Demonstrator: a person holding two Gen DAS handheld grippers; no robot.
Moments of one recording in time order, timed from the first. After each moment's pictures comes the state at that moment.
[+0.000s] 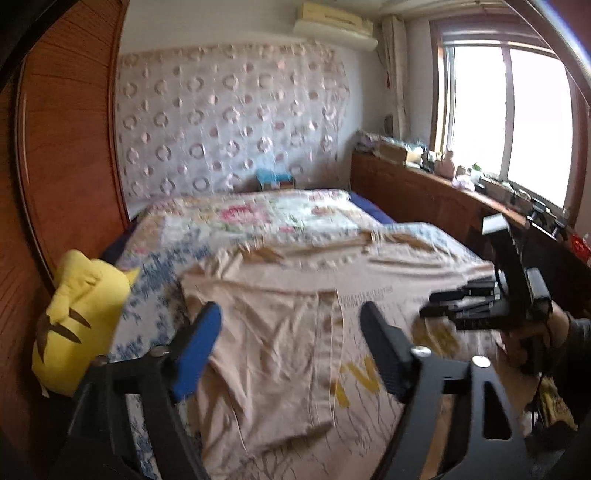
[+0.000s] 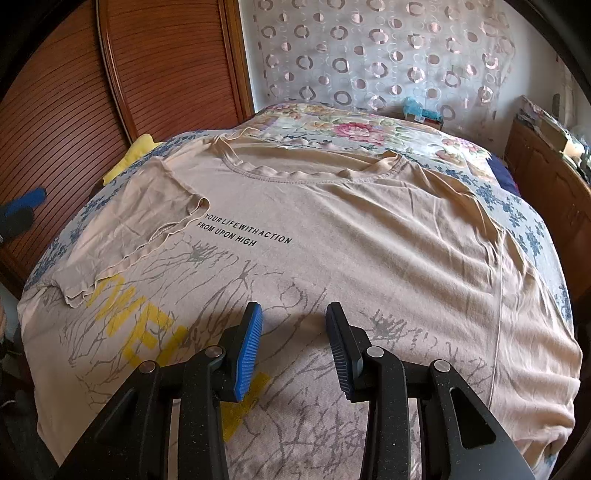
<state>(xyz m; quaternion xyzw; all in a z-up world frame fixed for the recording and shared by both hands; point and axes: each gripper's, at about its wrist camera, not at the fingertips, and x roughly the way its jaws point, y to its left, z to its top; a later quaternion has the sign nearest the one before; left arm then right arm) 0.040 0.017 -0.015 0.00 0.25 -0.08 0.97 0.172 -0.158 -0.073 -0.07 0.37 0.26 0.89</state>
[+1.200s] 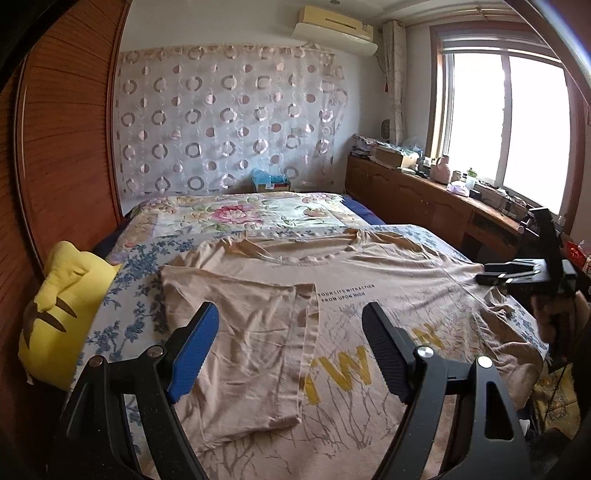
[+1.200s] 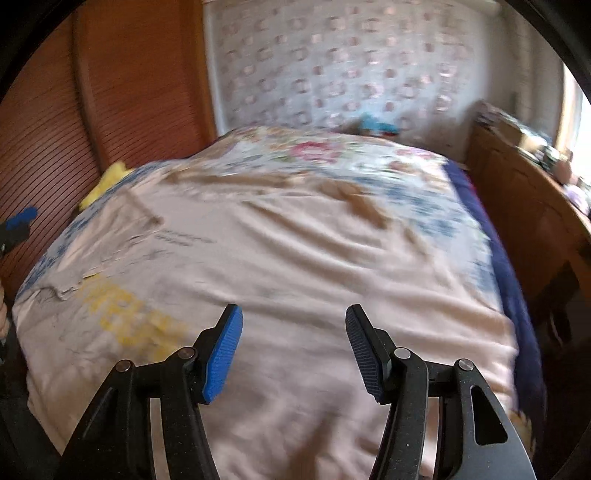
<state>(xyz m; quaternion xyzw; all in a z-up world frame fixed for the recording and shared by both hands) 0.034 -0.006 -0.036 -0.02 0.25 -0.09 0.96 0.136 -0.271 -0.055 -0.03 0.33 0.17 0.93</state>
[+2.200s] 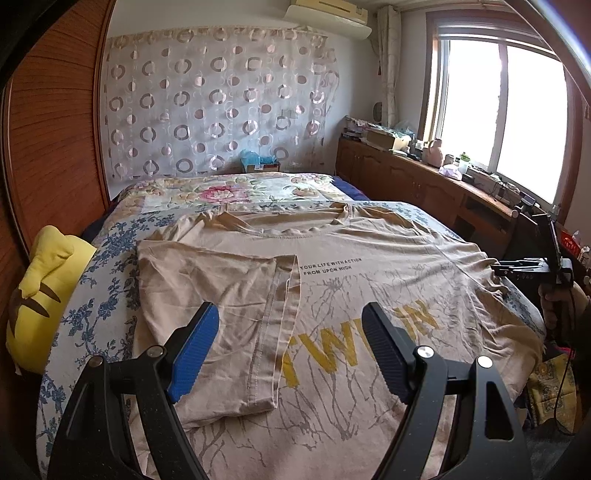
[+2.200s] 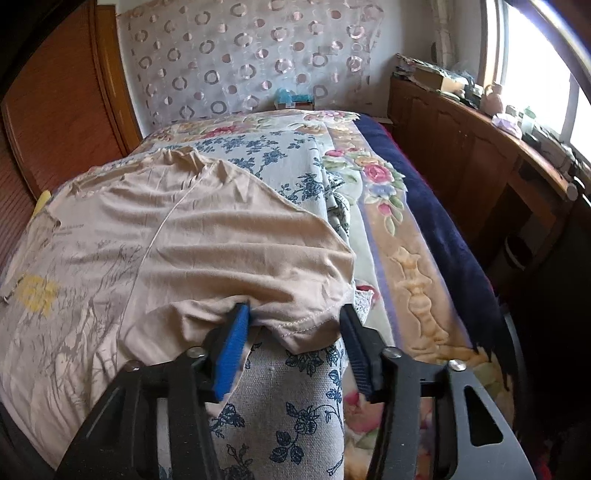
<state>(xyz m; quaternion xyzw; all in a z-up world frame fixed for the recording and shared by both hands) 0.039 -0.019 -0.055 -0.01 0.28 -0.11 0.95 0.132 -0.386 -0.092 0.00 0.38 0.07 0.92</state>
